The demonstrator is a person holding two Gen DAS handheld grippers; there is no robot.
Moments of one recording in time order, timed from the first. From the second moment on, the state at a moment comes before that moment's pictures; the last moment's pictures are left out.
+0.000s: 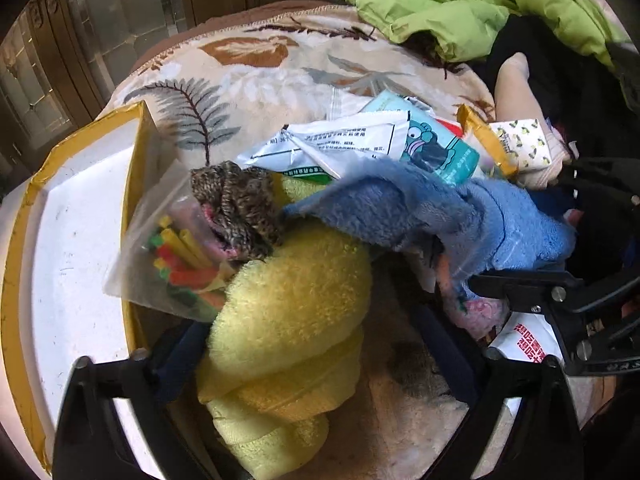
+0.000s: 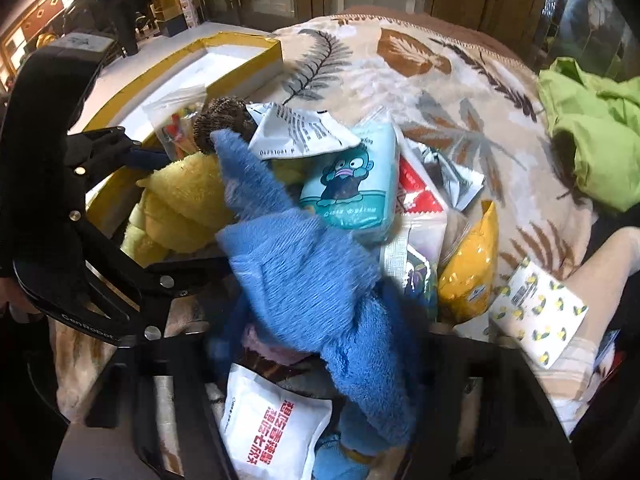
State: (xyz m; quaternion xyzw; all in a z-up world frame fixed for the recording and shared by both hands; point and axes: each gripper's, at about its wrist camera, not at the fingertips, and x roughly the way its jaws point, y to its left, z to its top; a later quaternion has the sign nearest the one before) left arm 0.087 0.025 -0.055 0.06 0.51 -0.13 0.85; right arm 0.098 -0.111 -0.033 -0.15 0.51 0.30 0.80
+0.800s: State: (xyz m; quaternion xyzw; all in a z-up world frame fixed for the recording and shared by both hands) left arm 0.068 0.030 -0.039 0.03 0.51 -0.14 0.85; right arm 0.064 -0.174 -0.017 0.16 0.52 0.26 0.80
